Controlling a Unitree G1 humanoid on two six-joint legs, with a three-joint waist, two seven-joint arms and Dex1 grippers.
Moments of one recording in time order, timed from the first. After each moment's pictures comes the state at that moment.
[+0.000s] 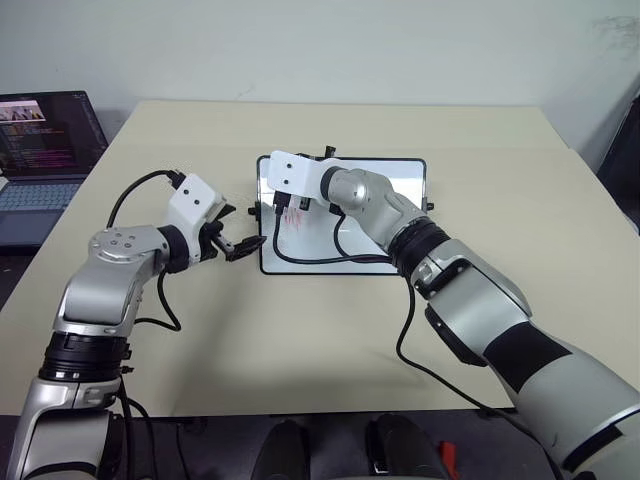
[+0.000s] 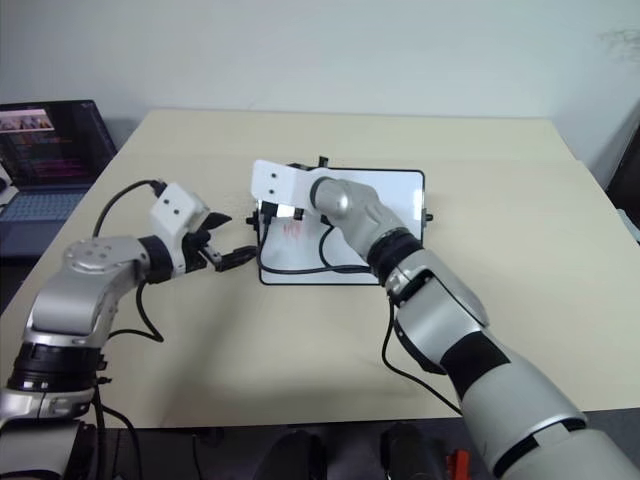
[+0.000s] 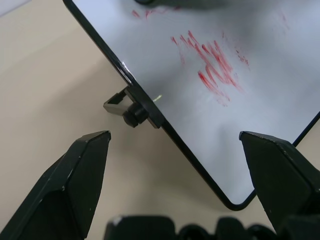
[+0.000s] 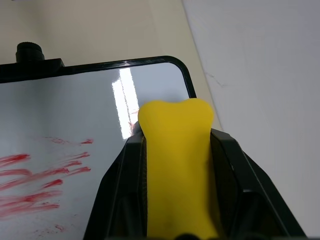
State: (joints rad) left arm -0.51 0.78 0.03 0.01 -0.24 0.56 -0.80; right arm -1.39 0.03 0.50 1.13 -0.38 -0.07 0.32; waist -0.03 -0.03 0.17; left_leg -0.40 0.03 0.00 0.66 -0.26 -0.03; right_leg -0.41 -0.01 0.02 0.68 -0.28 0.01
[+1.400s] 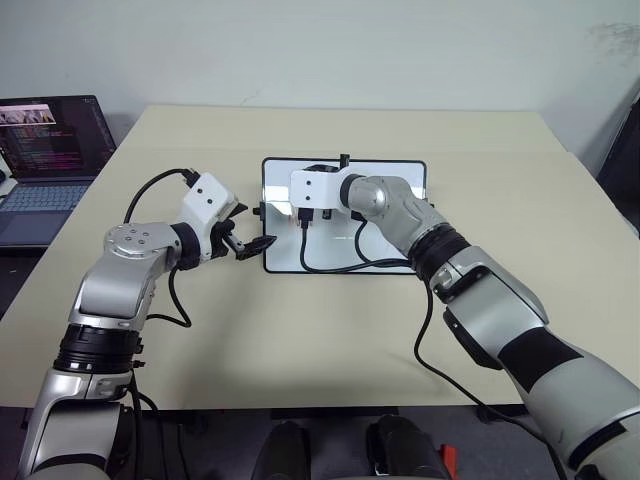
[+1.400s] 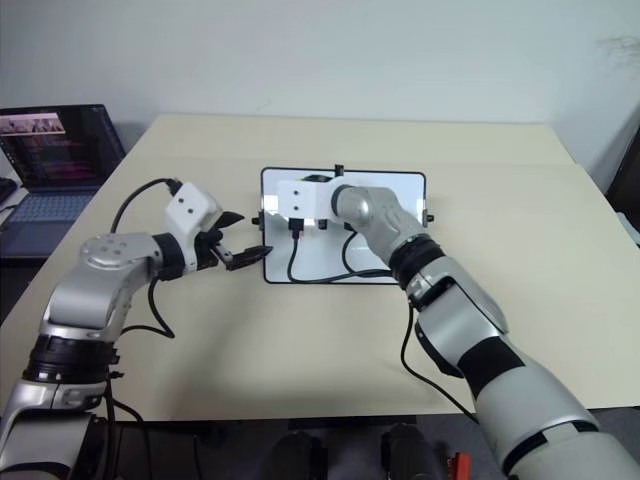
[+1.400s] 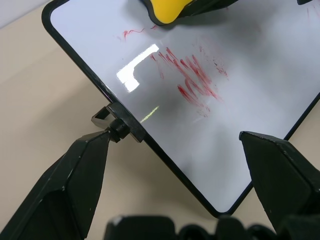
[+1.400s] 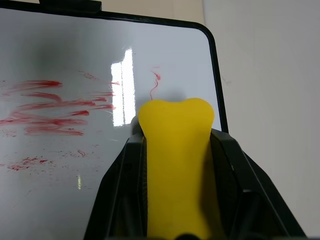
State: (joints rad) left arm -0.55 0.75 -0.01 0.05 -0.22 0.53 -0.82; right arm -1.30 -0.08 0.53 1.01 -0.51 -0.09 0.41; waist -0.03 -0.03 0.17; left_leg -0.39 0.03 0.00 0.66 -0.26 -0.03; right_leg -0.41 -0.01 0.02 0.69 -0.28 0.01
